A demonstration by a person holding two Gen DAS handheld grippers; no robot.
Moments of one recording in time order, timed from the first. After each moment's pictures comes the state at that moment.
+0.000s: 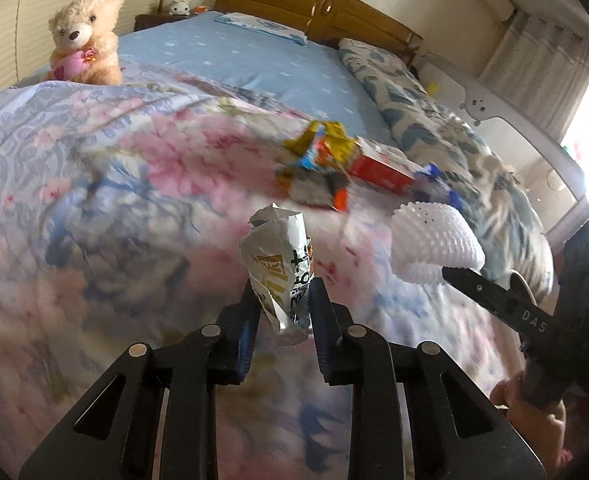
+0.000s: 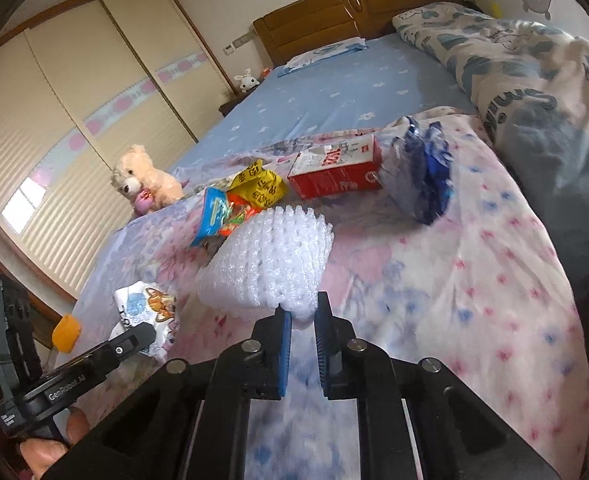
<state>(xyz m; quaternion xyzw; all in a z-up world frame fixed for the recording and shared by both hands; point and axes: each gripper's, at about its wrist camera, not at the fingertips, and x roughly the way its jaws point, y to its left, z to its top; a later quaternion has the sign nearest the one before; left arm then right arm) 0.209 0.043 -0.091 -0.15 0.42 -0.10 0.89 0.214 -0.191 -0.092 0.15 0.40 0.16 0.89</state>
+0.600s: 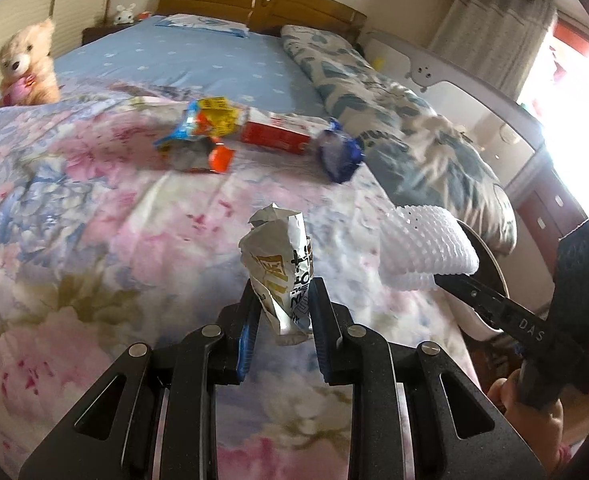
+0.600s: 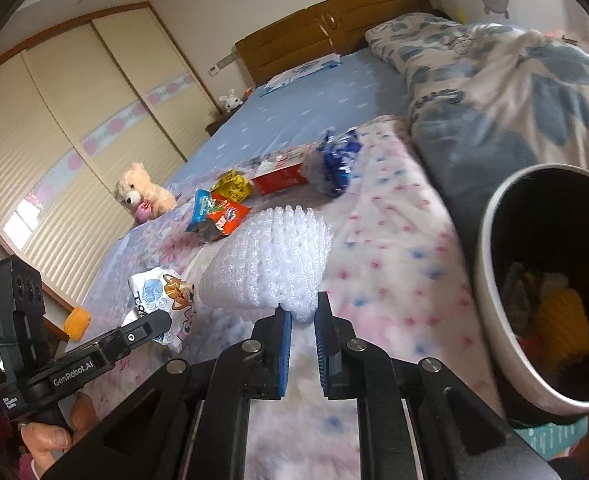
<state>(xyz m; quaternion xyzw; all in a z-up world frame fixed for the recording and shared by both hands) 0.162 -0.040 -0.067 -0.10 0.42 -0.18 0.88 0.129 -0.262 -0.071 0.17 0.38 0.12 0.90</state>
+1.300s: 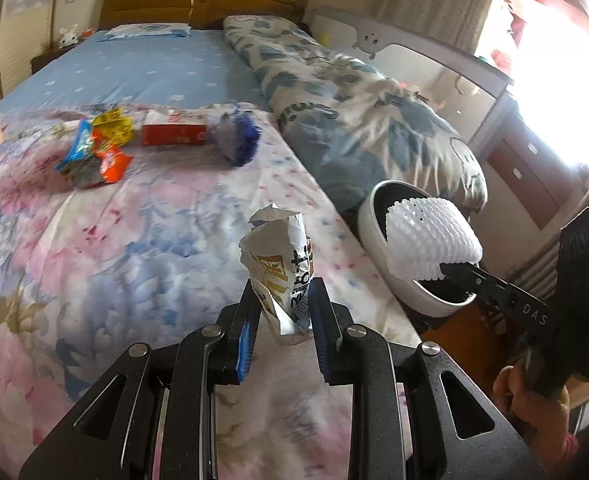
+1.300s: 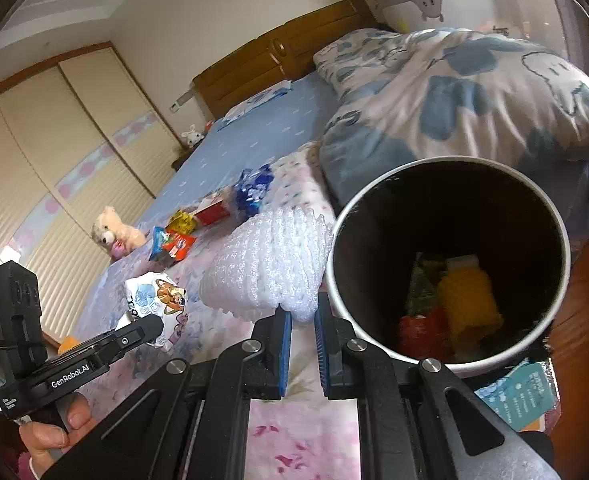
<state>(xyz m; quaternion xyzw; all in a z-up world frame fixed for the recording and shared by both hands) 0.145 -0.126 -0.052 -0.04 0.42 -0.25 0.87 0.074 -0.352 -0.063 0.22 0.35 0.05 0.91</state>
